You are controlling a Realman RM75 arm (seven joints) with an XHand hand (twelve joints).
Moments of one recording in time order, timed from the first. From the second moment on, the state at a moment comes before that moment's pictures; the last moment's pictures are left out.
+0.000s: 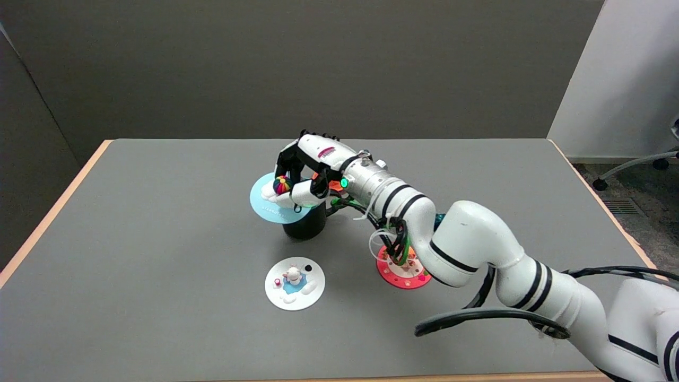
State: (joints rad) arm 0.45 -1.16 0.85 -1.77 -0.37 0.63 -1.66
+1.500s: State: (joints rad) arm 0.60 -1.12 0.83 -1.55 -0.26 0.59 -1.73
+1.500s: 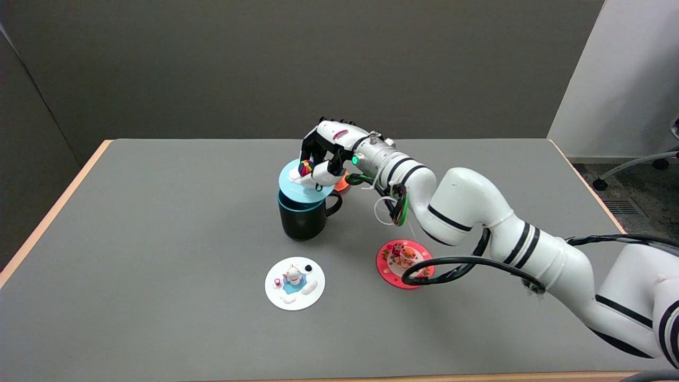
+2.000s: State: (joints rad) arm 0.61 -1.11 0.82 -1.56 -0.21 0.58 -1.74
